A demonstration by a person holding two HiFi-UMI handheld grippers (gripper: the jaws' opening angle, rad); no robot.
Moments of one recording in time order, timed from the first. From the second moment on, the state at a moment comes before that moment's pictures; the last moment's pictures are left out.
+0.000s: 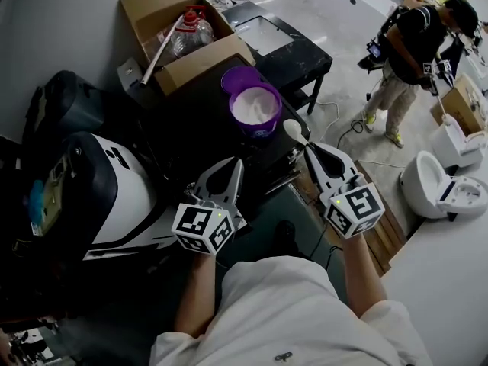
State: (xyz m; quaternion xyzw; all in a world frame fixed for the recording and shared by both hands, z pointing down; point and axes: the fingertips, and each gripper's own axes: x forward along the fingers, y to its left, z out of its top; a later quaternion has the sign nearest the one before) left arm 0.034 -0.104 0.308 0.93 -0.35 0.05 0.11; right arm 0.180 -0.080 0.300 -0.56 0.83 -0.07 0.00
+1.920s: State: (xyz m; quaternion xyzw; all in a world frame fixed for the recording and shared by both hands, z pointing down) left arm 0.044 -0.169 0.366 0.88 -0.43 0.05 0.18; right arm 0.172 -0.222 0.355 -0.46 0.87 -0.05 -0.15
